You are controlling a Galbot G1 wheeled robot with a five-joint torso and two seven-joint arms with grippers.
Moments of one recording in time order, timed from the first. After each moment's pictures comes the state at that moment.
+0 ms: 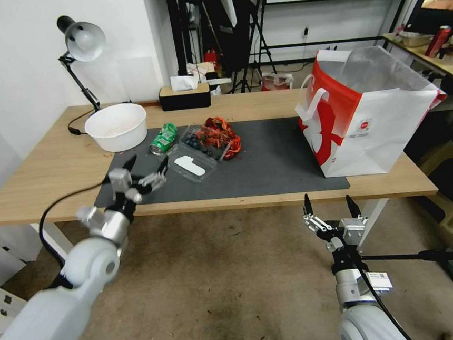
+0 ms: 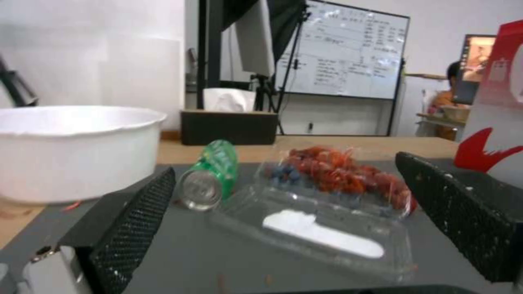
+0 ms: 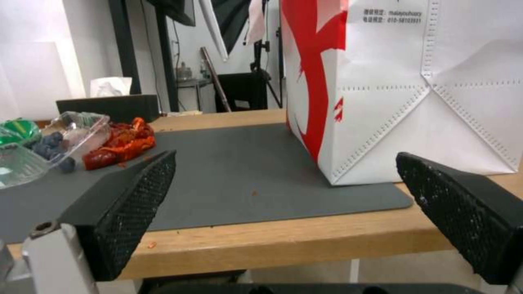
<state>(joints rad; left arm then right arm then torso) 1.24 -0.89 -0.36 -1.86 -0.76 -0.18 0.00 -1.62 1.39 0.43 2.05 0.13 0.25 0.23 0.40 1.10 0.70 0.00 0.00</state>
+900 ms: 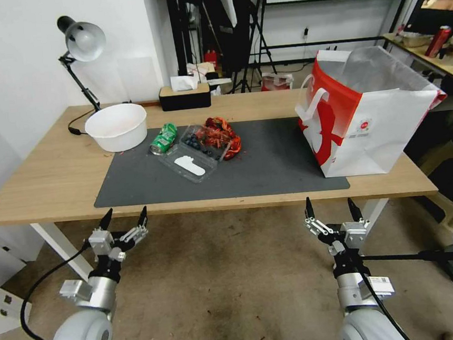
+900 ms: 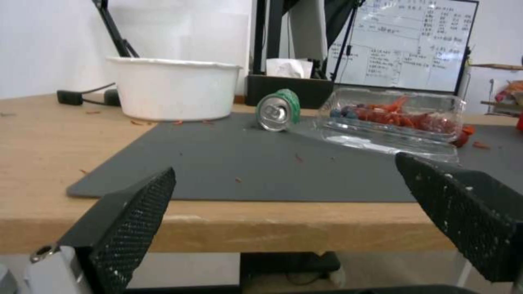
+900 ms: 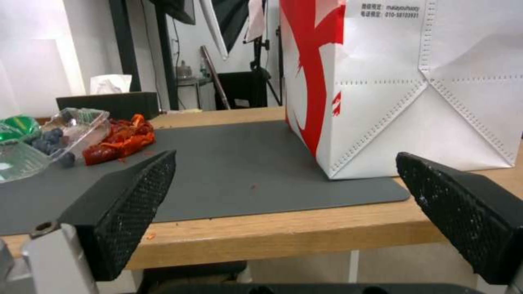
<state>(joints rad) 1.54 -1.08 -0.54 -1.83 -0.60 -0.36 0.07 -1.63 1.39 0.43 2.04 0.13 0.26 0.23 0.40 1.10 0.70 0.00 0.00</state>
